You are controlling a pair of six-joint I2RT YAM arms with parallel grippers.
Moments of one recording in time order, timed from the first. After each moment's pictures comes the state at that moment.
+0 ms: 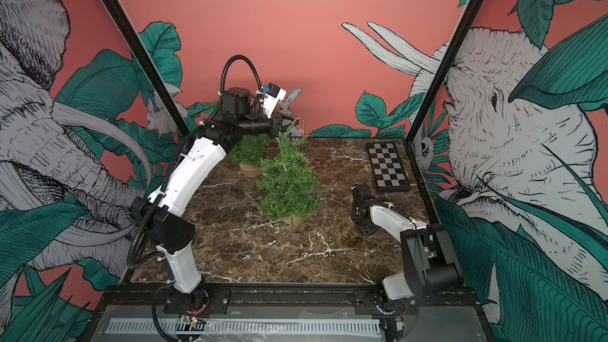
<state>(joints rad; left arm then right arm) -0.49 1.85 2.06 -0.52 0.70 -0.09 0.25 1.44 0.73 -0.62 0.15 1.34</state>
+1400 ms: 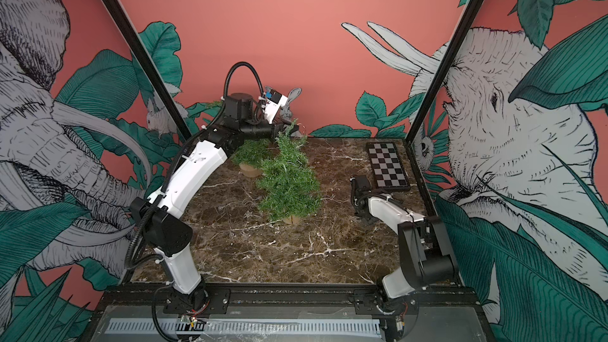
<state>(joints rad) -0.50 1.81 1.96 -0.49 0.69 -0.07 0.25 1.44 0.85 -0.59 0.32 1.32</state>
